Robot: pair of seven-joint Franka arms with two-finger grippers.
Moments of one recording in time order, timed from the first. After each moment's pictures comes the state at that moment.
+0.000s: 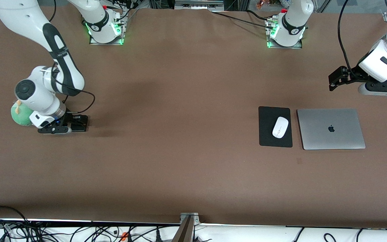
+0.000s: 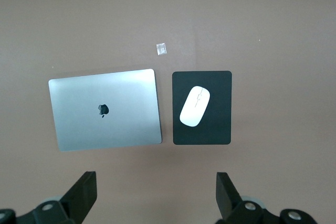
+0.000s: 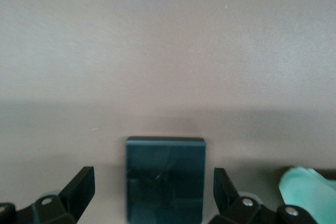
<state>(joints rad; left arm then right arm) -0.04 -0.01 -0.05 -1.67 0.04 1.66 -0.03 0.11 0.37 -0.18 -2.12 0.11 2.50 -0.17</state>
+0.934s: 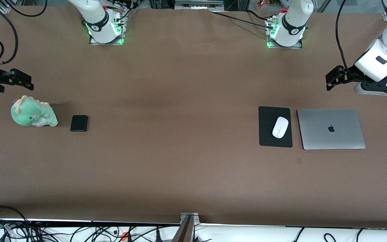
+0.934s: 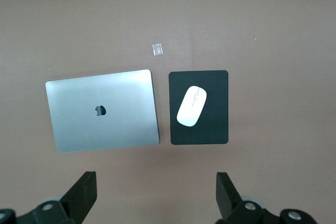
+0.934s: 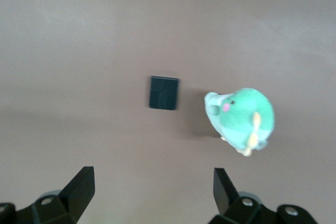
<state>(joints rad) -0.04 -0.01 -0.06 -1.67 0.04 1.66 -0.03 0.05 0.01 -0.11 -1.66 -0.06 1.63 -0.17</state>
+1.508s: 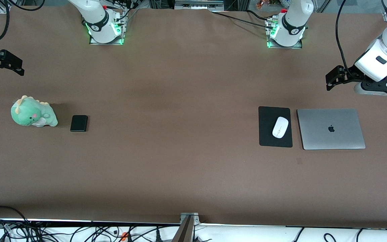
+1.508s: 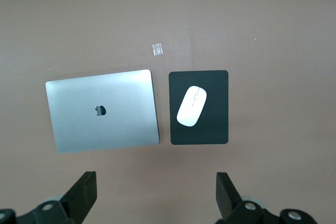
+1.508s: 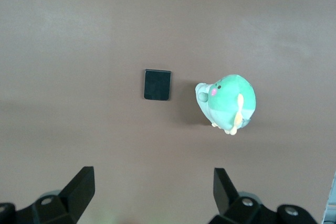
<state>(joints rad) -0.04 -0.01 -0.06 -1.67 0.04 1.66 -0.03 0.03 -0.07 -0.09 -1.66 -0.08 1.57 -0.13</state>
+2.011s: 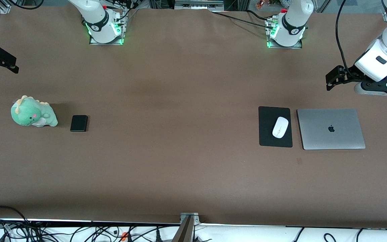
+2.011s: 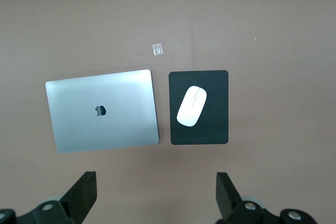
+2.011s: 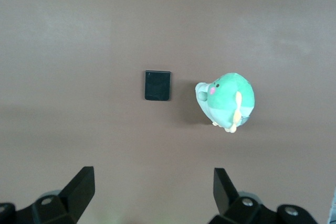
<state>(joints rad) -0.04 -0.01 -0.06 -1.67 0.04 1.66 -0.03 0.03 -0.07 -0.10 -1.65 -0.05 1.57 -0.13</state>
